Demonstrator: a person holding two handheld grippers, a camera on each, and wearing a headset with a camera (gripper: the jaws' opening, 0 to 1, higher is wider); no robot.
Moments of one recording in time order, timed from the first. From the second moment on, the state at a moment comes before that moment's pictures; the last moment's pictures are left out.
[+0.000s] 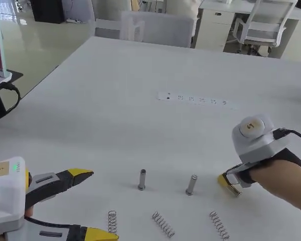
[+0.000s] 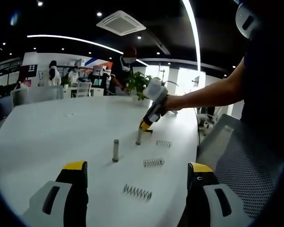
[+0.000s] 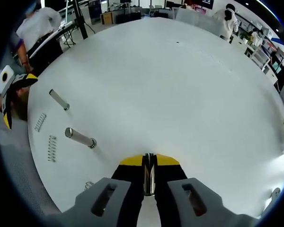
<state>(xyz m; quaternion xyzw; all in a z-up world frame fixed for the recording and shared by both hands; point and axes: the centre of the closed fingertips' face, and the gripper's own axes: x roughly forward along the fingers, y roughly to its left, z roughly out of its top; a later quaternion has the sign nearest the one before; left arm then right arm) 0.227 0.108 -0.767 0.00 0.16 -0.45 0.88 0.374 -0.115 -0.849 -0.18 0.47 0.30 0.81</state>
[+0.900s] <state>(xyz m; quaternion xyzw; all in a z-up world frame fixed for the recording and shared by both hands) 0.224 0.100 -0.764 0.01 0.15 -0.46 0.87 0.360 -0.119 -0.821 -0.17 0.43 0.30 0.84</state>
